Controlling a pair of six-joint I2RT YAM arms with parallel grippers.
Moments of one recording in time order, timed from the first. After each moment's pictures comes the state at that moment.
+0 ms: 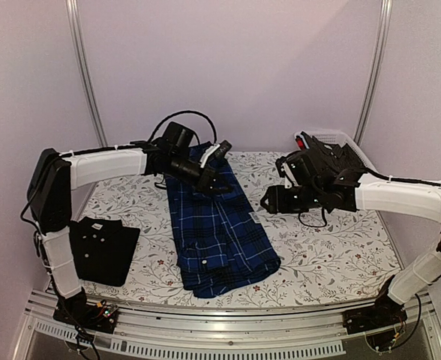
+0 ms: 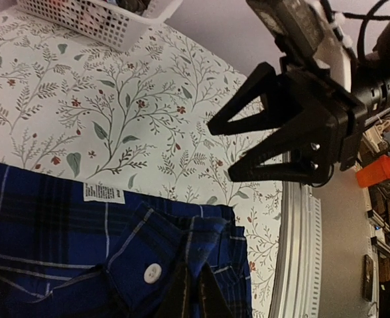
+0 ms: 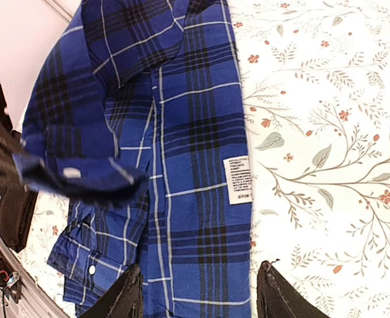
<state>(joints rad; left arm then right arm) -0.63 1.90 1.51 -0.33 0.80 0.00 0.82 1.49 1.08 -0.35 0.07 0.58</state>
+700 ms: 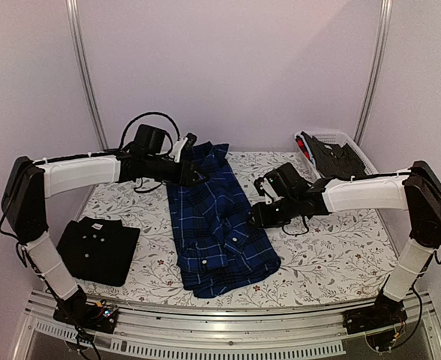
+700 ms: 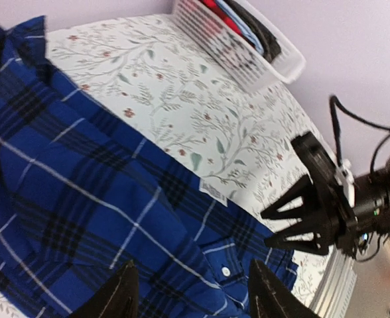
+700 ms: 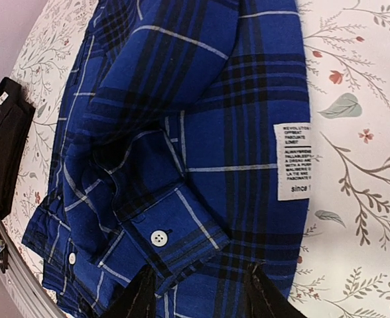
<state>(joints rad) -0.56 1.72 1.26 -0.17 0.50 -0.24 0.79 1.73 1.09 -0.23 -0.12 0.52</state>
